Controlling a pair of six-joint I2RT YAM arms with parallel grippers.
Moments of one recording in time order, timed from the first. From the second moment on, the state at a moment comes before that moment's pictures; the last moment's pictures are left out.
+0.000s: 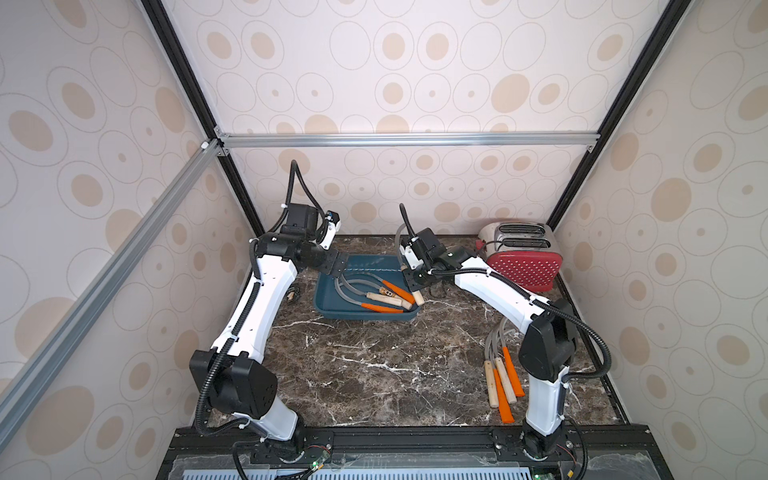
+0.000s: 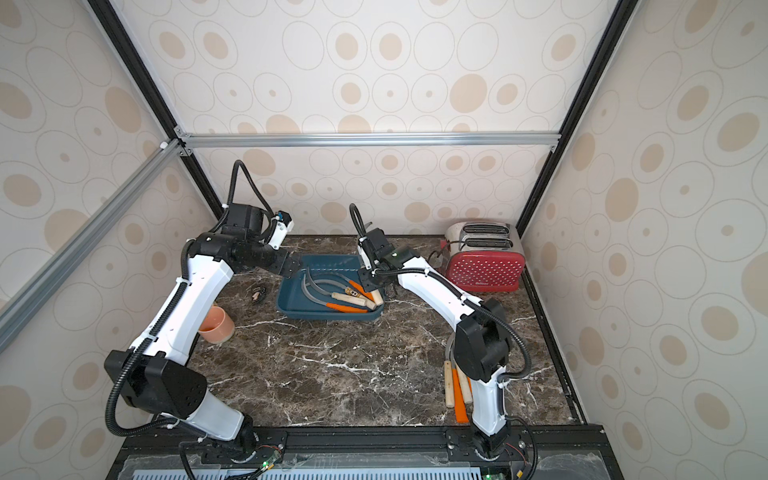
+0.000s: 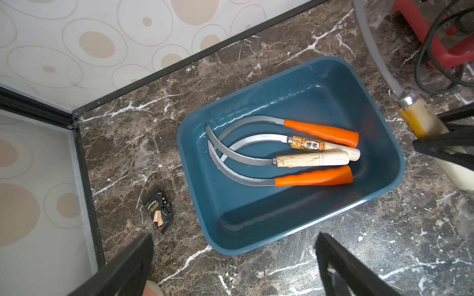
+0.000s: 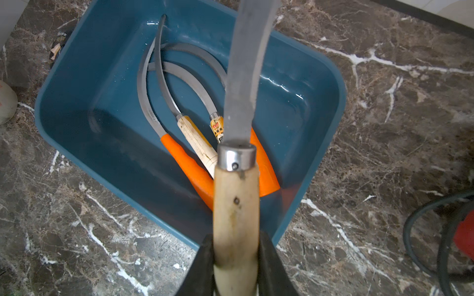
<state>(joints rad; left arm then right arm) -0.17 1.57 1.70 -1.01 0.06 0.25 0.65 1.96 1.82 -0.83 0.00 0.17</state>
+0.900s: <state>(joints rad) -0.17 1.55 1.80 -1.00 0.04 0.21 0.74 2.26 2.14 -0.86 0.02 -0.16</state>
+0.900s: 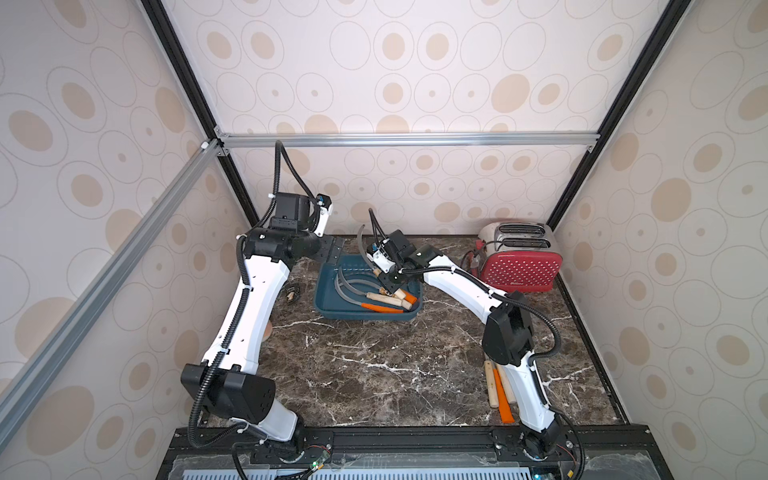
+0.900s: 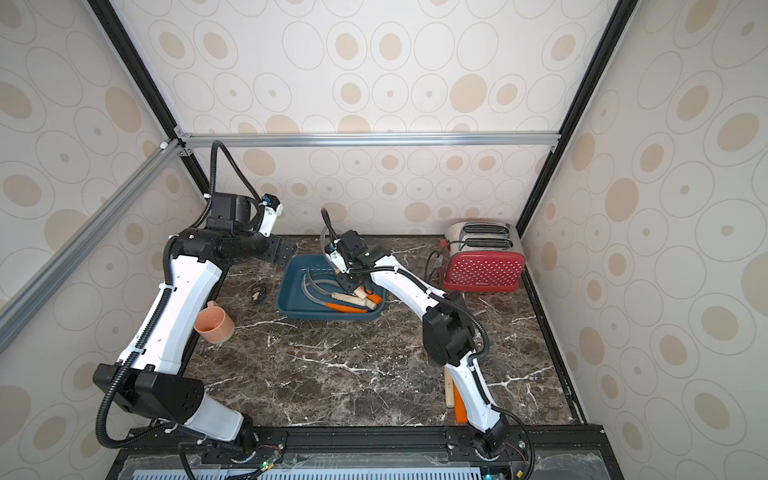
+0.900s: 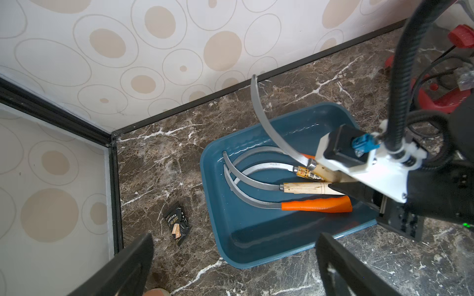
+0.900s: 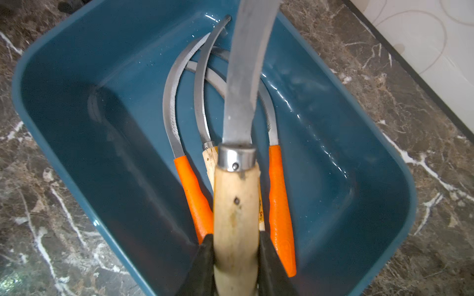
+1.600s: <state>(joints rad) -0.17 1.55 1.80 -1.00 0.06 0.21 0.82 2.37 2.28 -0.96 0.17 -0.34</state>
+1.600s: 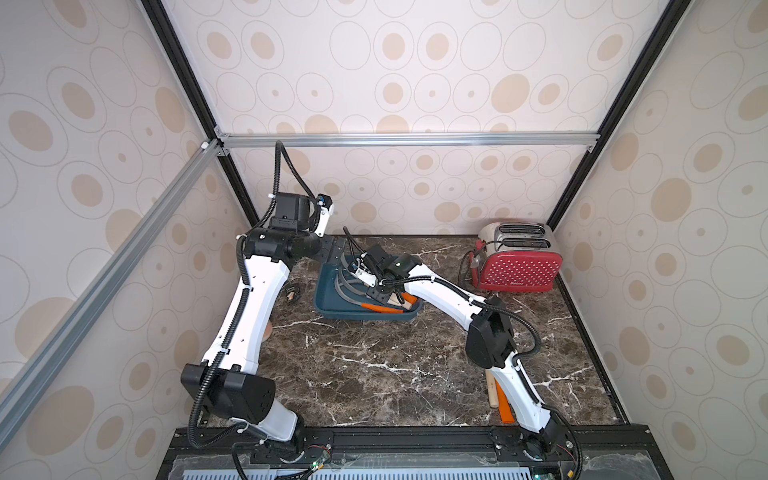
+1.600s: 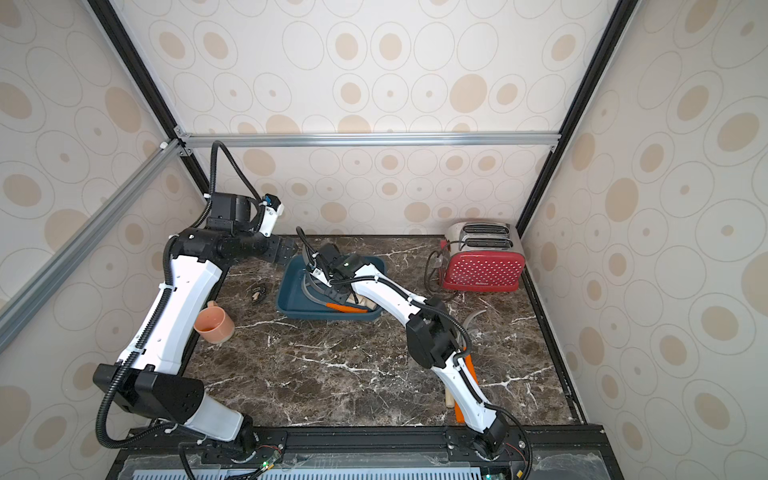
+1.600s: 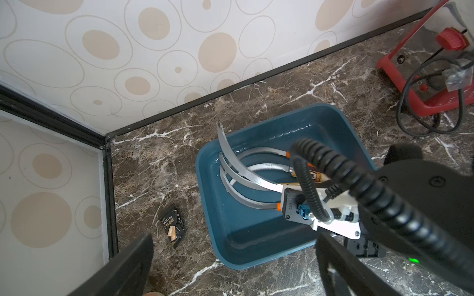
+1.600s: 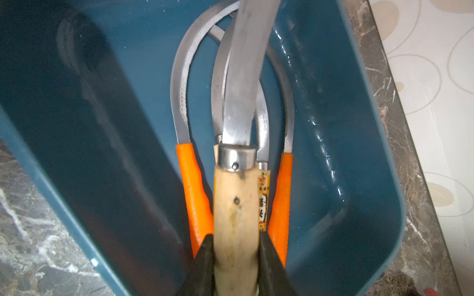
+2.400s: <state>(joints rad) -0.17 1.53 1.79 -1.00 0.09 0.21 0.82 2.44 2.35 -1.05 0.14 -0.37</state>
